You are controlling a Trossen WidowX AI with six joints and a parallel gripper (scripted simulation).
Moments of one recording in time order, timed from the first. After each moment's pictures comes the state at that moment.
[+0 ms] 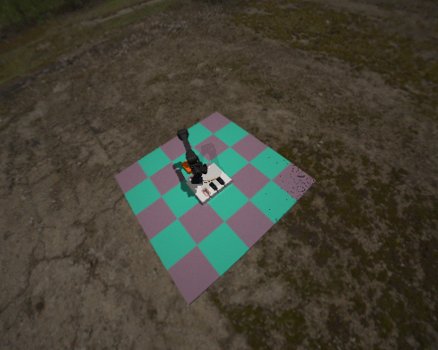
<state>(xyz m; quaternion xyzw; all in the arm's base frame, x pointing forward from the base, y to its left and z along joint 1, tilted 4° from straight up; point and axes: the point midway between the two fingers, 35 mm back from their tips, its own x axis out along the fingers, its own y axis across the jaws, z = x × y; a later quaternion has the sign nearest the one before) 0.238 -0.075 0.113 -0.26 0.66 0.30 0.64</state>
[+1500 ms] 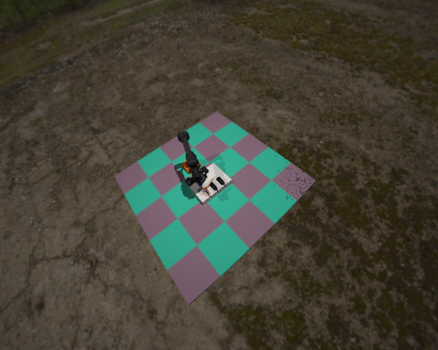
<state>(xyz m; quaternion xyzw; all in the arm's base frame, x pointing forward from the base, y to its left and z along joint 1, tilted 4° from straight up) 0.262 -0.093 0.112 0.01 0.72 0.02 0.69</state>
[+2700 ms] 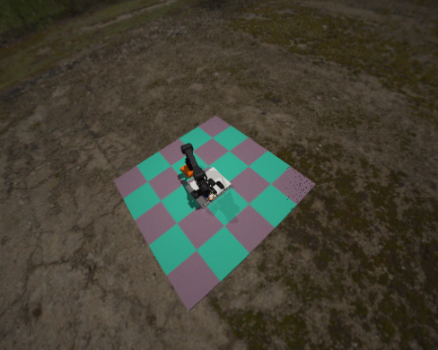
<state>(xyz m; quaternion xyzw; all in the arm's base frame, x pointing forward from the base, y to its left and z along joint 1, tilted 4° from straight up) 0.347 -0.094 0.098 0.01 0.72 0.01 0.70</state>
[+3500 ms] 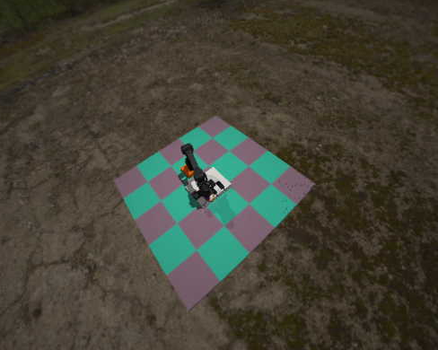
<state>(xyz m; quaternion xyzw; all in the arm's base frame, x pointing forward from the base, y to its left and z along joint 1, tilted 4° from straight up) 0.347 -0.093 0.082 0.01 0.72 0.01 0.70</state>
